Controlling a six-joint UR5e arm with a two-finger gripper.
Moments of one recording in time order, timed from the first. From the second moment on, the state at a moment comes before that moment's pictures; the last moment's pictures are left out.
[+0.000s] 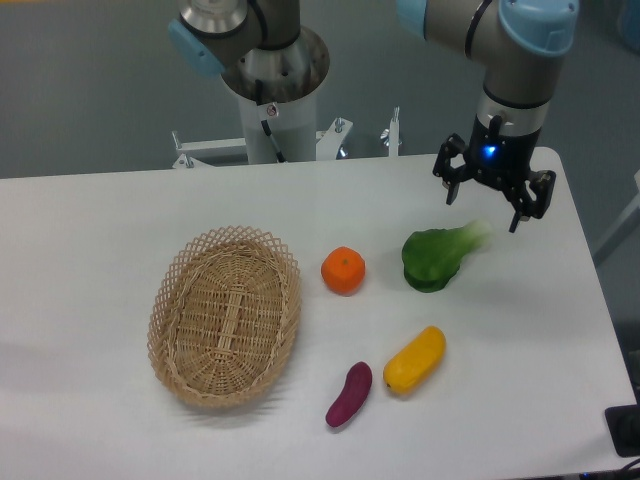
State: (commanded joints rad) arm 2.78 -1.75 -1.62 -1.18 1.43 1.41
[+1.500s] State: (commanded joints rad) arm 2.78 -1.74 -1.86 -1.05 1.45 1.63
